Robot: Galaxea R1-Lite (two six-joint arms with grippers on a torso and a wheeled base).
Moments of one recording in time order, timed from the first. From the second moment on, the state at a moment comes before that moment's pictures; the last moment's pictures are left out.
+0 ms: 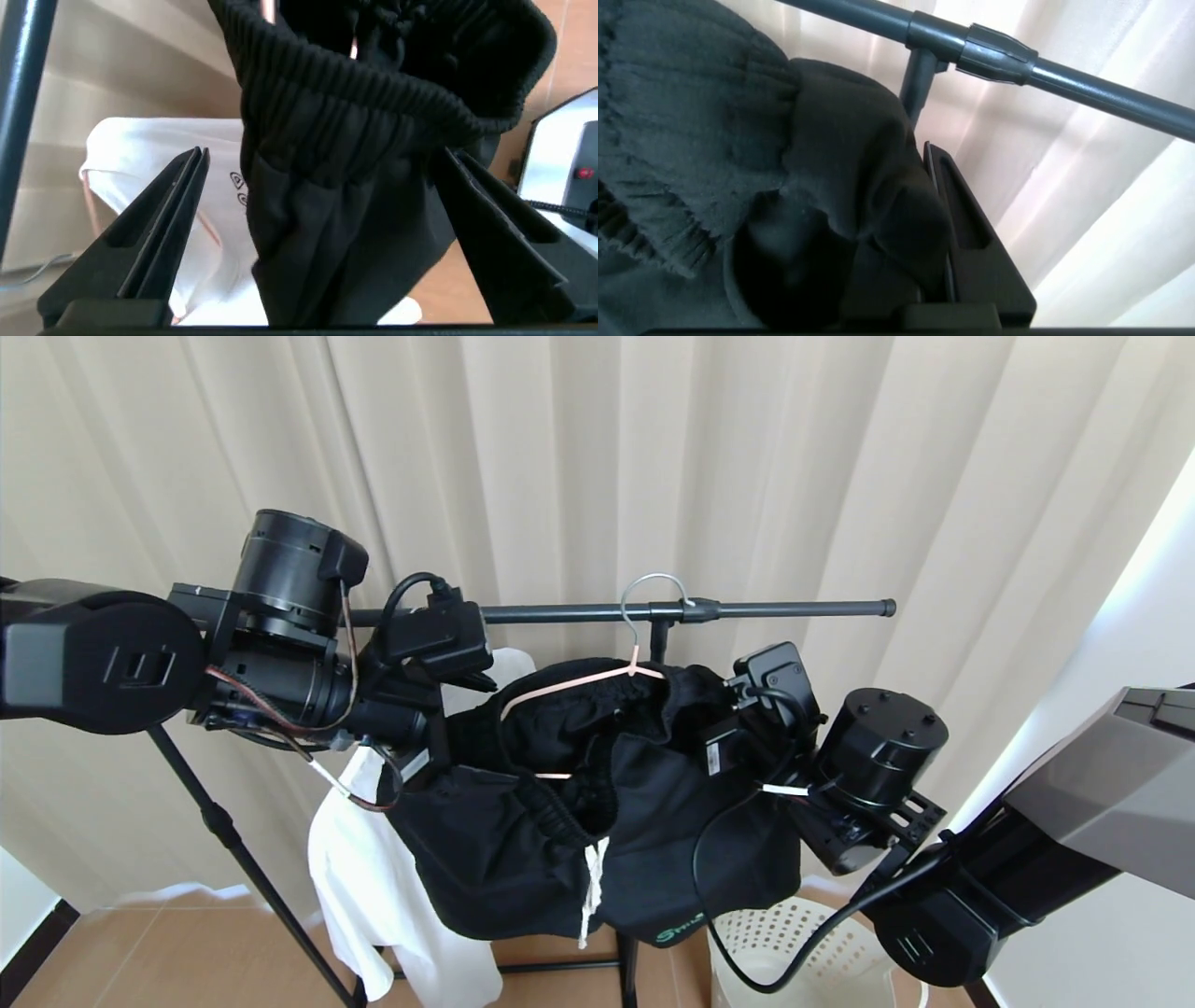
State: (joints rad) left arm -0.35 1.75 -1.27 0.21 -0.46 0.89; right arm 0.60 2.10 -0.76 -1.42 -0.24 -0.22
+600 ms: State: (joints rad) left arm -0.38 1.81 -1.31 0.21 -0.48 0.82; right arm 0.61 2.08 -0.75 -1.43 -0.23 -0.21
